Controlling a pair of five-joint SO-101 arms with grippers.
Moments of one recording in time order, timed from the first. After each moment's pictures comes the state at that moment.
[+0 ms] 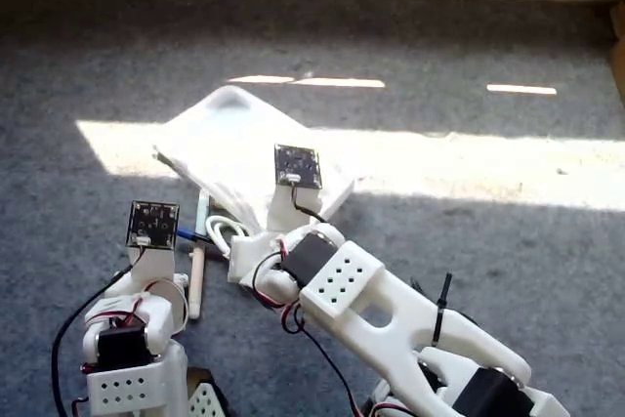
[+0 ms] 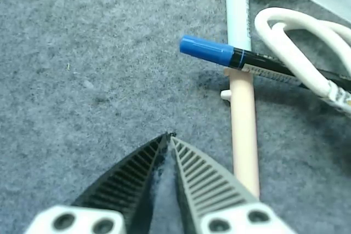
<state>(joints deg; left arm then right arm) -15.2 -104.1 96.0 76.0 -6.5 -52.6 -24.9 42.2 53.7 -48.0</state>
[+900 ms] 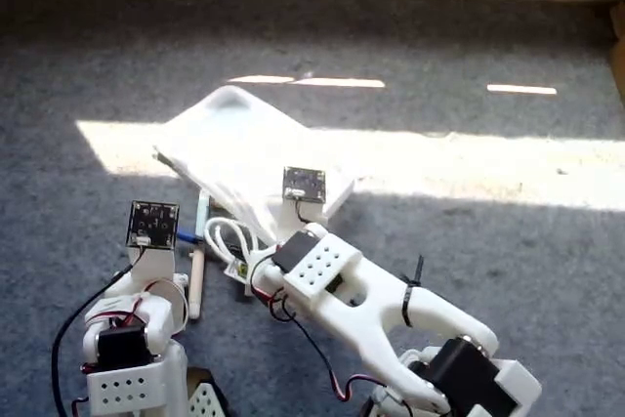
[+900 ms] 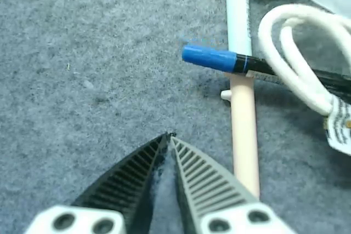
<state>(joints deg) -15.2 -104.1 96.0 76.0 -6.5 -50.8 -12.1 45.1 52.7 -50.2</state>
